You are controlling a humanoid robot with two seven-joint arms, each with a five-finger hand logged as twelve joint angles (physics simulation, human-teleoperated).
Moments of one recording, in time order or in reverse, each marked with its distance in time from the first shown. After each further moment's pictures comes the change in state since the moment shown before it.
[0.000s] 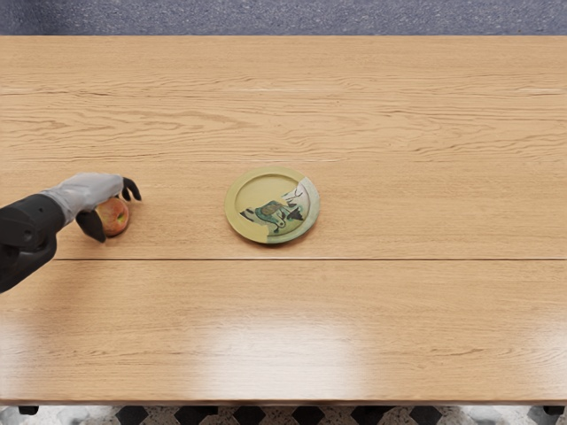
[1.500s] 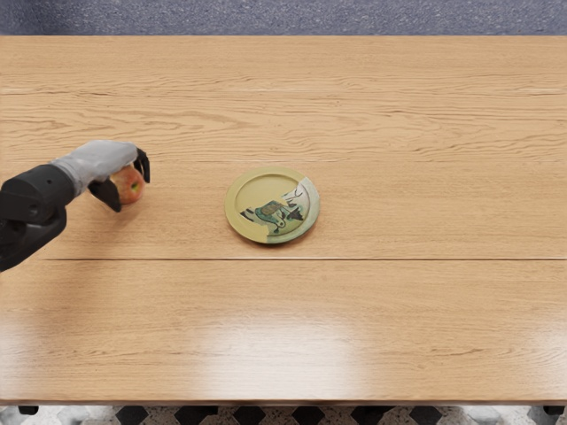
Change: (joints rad) left arm -0.092 -0.008 -0.034 -0.025 -0.001 0.002 -0.013; right arm 0.000 0.000 0.000 0.000 0.000 0.000 0.000
